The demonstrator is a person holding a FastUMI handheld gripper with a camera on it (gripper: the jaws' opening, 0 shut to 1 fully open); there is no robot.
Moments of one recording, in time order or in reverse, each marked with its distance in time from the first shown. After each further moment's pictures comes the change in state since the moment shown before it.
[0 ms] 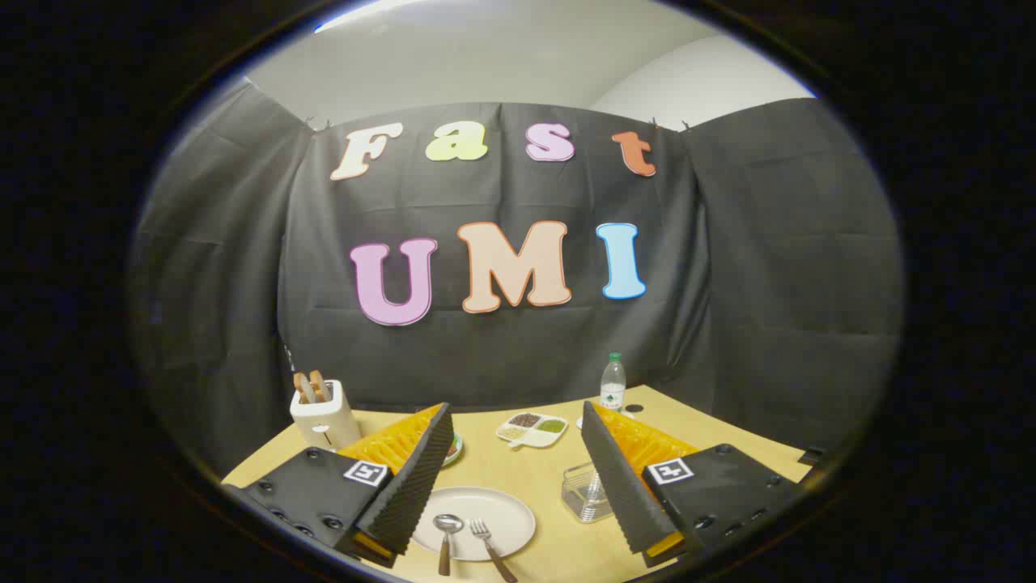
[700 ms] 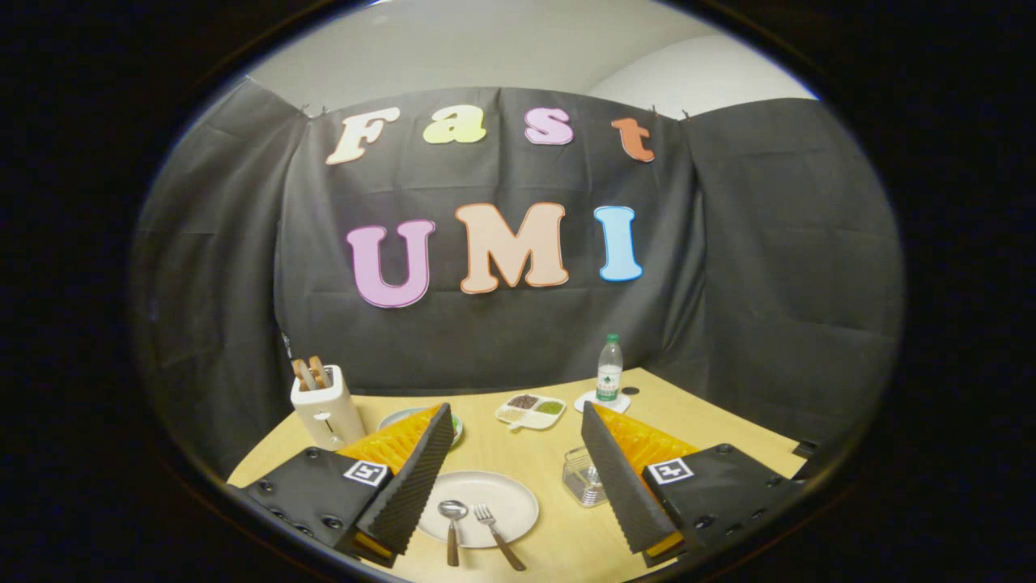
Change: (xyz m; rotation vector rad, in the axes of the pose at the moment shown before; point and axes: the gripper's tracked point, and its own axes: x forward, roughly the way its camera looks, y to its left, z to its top) arm -0.006 0.000 -0.011 0.007 0.073 -0.028
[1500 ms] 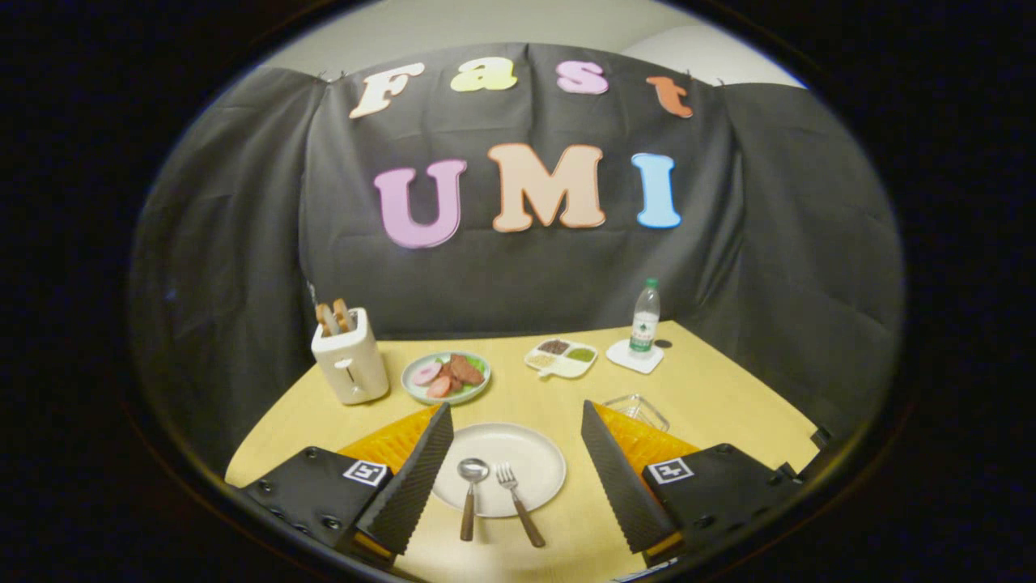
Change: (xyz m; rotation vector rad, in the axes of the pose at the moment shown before) arm 0.009 0.035 -0.082 -0.065 0.260 0.148
